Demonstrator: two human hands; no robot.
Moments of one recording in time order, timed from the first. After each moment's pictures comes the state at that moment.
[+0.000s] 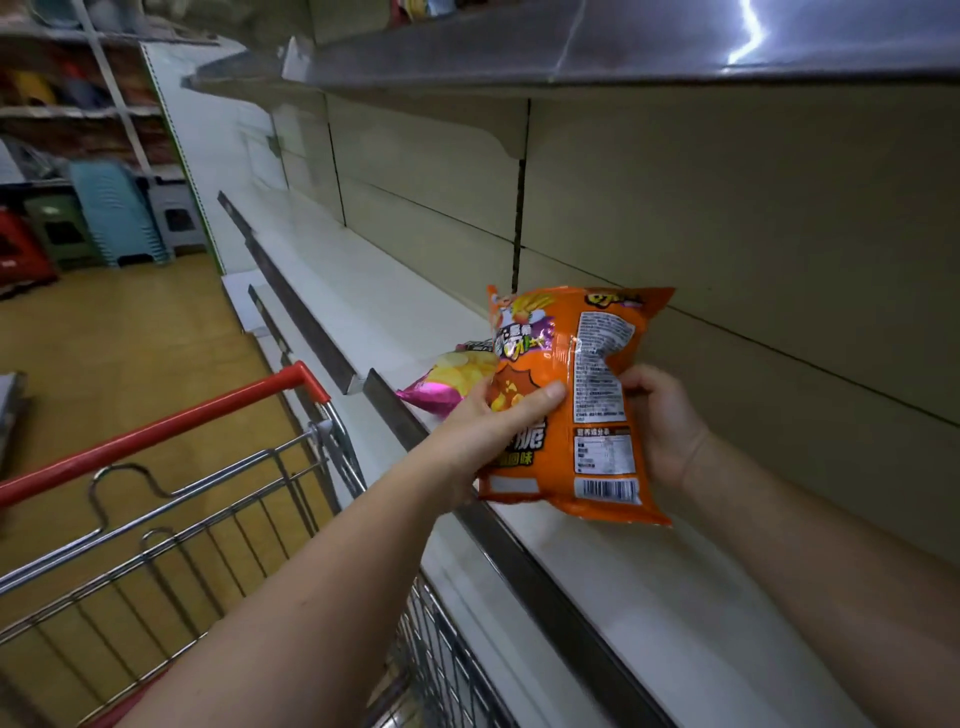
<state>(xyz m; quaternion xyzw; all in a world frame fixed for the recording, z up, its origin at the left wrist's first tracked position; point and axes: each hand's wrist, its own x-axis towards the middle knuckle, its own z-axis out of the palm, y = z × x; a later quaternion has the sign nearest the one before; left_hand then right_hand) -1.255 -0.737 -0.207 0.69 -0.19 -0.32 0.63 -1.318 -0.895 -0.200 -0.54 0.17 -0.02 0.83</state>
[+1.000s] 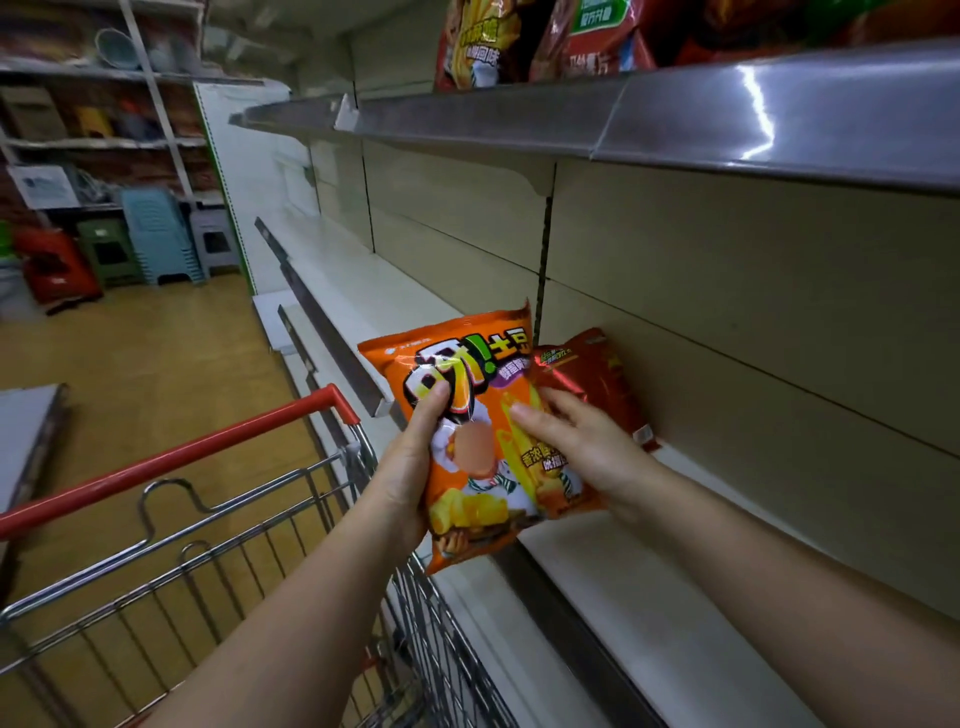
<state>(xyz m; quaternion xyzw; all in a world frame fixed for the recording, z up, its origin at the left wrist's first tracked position) -1.254 -0.680 -0.204 0.57 -0.06 -0.28 0.77 -1.306 -0.834 -0.186 -0.75 0.06 -0.03 0.66</state>
